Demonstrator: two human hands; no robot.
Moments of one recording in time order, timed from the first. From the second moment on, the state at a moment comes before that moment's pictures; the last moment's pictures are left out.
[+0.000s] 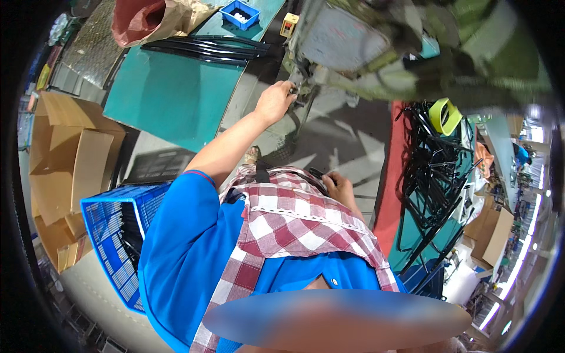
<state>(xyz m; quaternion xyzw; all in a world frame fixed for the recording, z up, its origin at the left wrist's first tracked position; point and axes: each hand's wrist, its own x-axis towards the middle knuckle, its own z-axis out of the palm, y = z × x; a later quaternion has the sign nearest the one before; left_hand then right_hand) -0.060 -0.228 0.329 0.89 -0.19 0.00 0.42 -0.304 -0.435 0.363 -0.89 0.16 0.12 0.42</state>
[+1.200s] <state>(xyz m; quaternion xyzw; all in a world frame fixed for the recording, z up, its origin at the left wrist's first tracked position) -0.053 -0.217 0.366 0.56 -0.21 -0.48 0.64 -0.180 -0.370 0.414 -0.91 0.17 0.01 0.38</state>
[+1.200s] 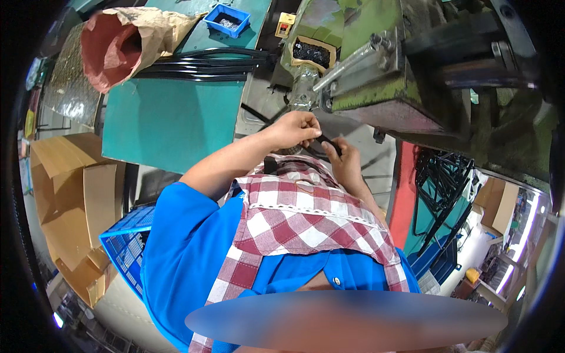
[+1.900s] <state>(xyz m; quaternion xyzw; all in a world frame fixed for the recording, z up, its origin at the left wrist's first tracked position) -0.021 -0.215 0.341 0.82 -0.19 -0.23 0.49 -0.137 -0.409 0.362 -0.87 0.14 0.04 0.48</state>
